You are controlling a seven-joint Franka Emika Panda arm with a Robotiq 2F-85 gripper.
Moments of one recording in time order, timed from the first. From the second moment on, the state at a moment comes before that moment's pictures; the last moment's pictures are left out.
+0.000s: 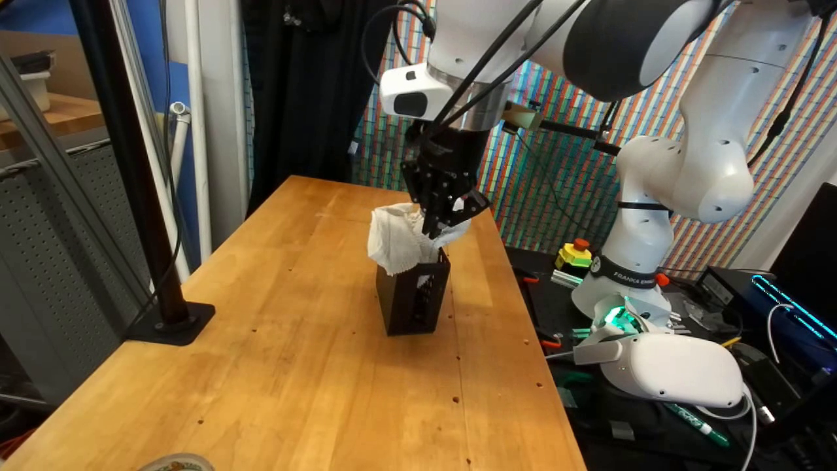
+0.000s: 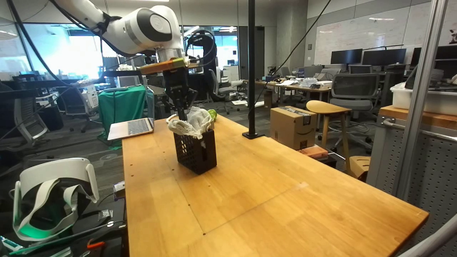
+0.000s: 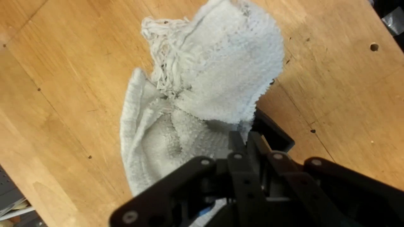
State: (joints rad) arm 0.31 -0.06 0.32 -2.14 -0.23 1.99 -0.31
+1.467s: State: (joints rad) arm 0.25 -0.06 0.25 -2.26 -0.21 2.22 -0.02
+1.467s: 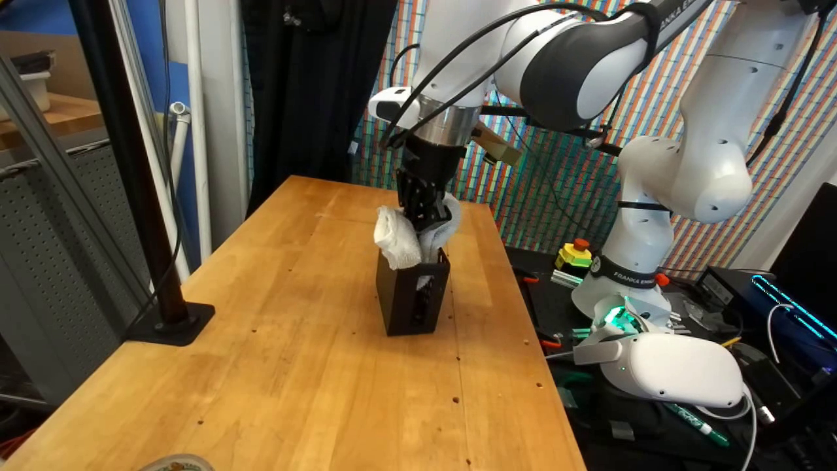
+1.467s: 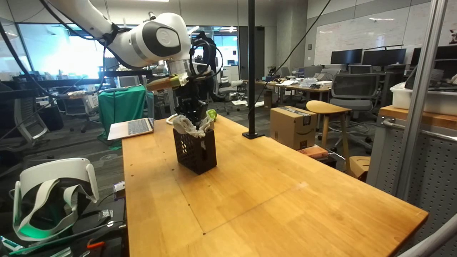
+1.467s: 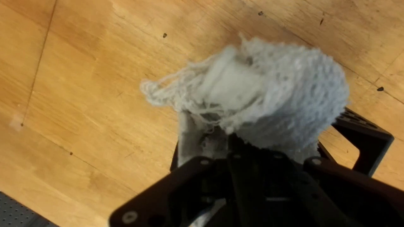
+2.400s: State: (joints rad) arm 0.24 0.10 0.23 -2.24 -0.12 2.26 -0.03
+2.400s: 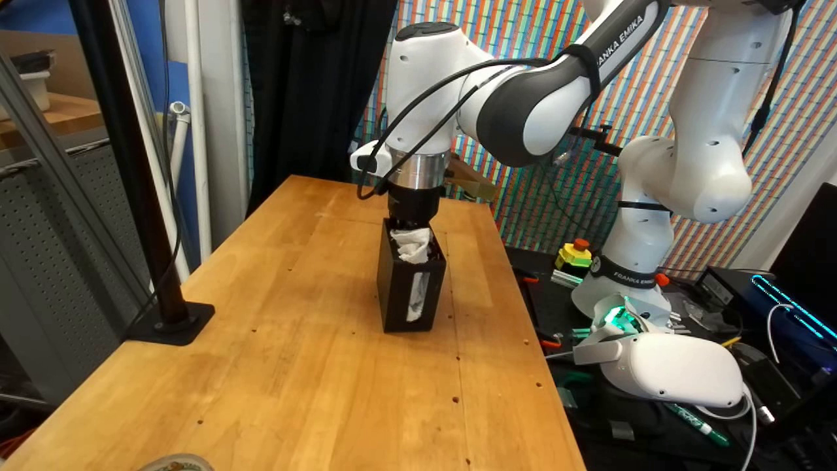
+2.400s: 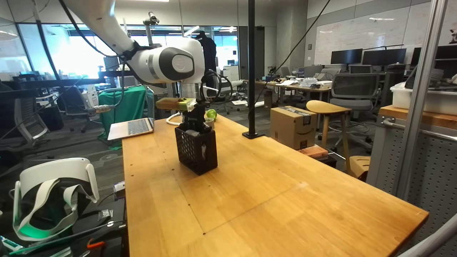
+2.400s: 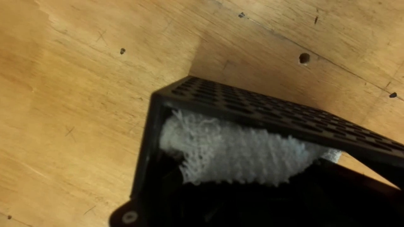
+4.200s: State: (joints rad) arm 0.33 -0.06 0.36 -2.06 -0.34 2.09 -0.03
